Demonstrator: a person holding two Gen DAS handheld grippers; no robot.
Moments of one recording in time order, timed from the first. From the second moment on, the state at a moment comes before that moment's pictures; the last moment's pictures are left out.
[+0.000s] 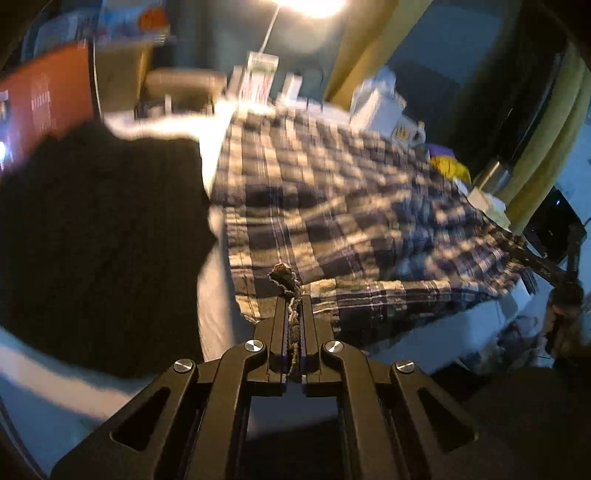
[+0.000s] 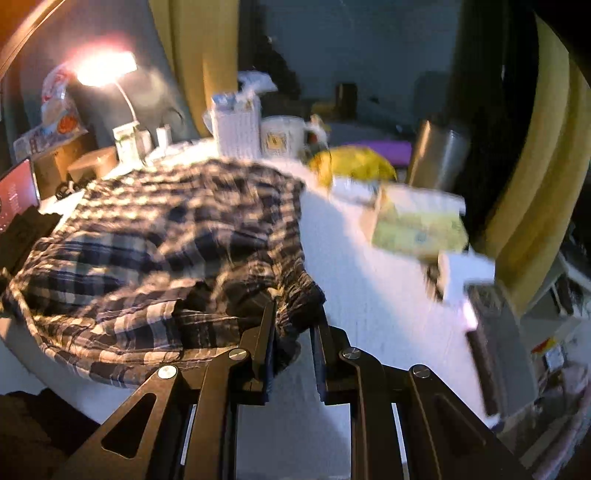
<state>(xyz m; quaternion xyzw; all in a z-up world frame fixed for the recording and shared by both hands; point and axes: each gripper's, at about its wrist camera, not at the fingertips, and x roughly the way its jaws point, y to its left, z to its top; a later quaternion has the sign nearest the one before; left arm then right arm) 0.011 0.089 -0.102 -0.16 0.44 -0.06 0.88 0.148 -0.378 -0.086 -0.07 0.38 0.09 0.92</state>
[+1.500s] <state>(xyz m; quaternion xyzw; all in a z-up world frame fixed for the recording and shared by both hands) -0.004 0.063 -0.106 -0.11 0.49 -0.13 0.85 0.147 -0.396 -0.125 -0.06 0.41 0.09 0.90</state>
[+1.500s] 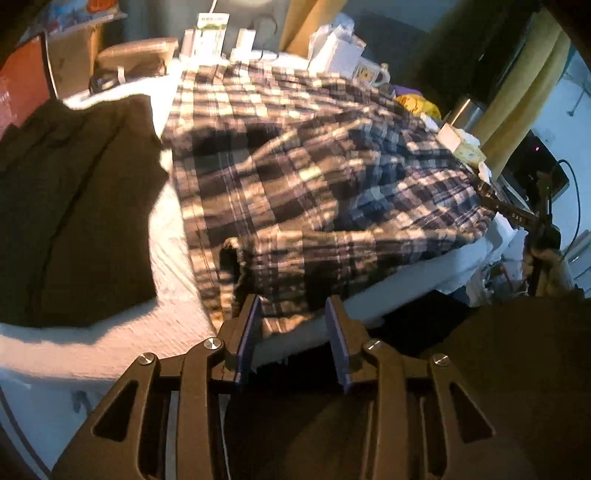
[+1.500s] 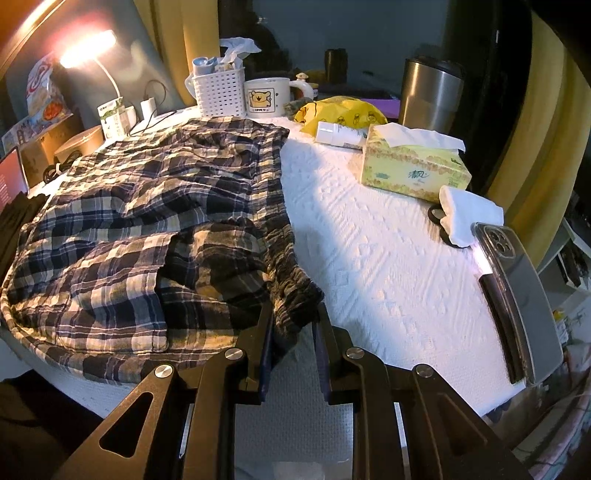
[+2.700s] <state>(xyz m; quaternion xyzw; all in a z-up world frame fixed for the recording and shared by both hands) -0.032 0.081 -0.111 -0.12 0.53 -0.18 0.82 0.148 -0.397 -0.121 -0.07 0.42 0.09 0.90</state>
